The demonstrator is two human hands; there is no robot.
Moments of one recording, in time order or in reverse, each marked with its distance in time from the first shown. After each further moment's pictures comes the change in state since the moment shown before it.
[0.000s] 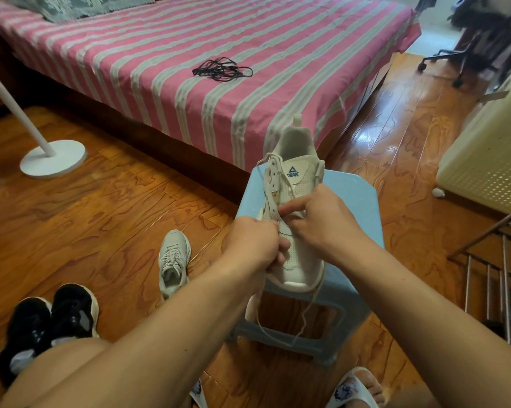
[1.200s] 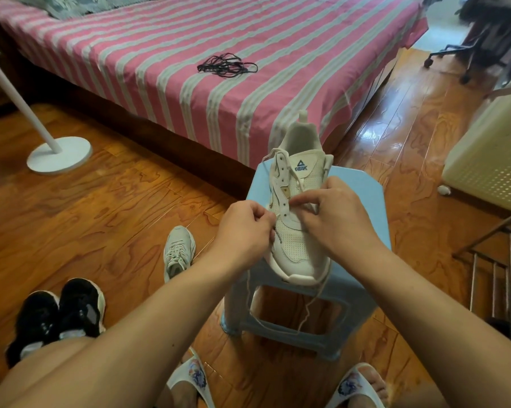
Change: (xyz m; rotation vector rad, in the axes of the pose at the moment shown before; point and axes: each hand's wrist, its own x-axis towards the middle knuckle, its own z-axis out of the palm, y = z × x) left_hand 0.008 -0.006 -0.028 0.393 0.051 0.406; right_hand -0.007 0.011 0.003 -0.018 0.172 -0.111
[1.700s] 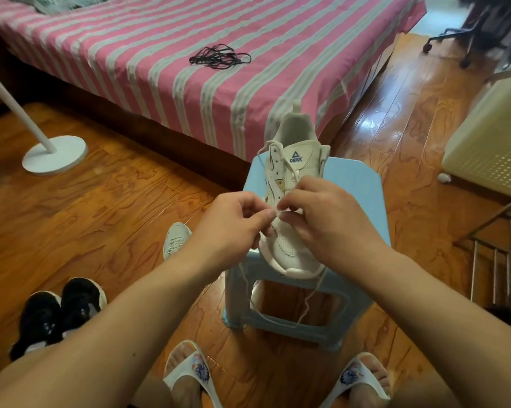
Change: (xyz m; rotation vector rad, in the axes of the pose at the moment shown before) left_hand -0.010 0.003 -0.024 -0.045 -0.177 0.119; right_hand -0.014 -0.002 -0.005 -0.114 0.002 -0.376
